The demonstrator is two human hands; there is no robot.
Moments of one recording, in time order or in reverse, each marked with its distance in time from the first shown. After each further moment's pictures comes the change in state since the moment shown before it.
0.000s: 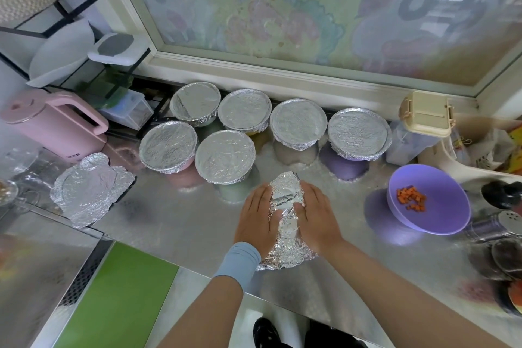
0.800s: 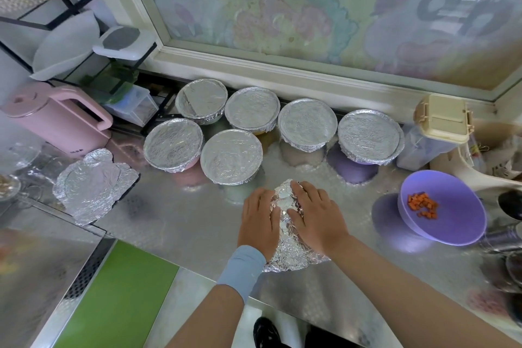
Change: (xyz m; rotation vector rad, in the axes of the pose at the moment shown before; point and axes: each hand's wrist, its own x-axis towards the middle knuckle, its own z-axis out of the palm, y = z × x) left_hand 0.003 -0.007 -0.002 -0.155 0.136 -0.078; right_hand 0.016 -0.011 -0.001 -0.448 -0.154 -0.146
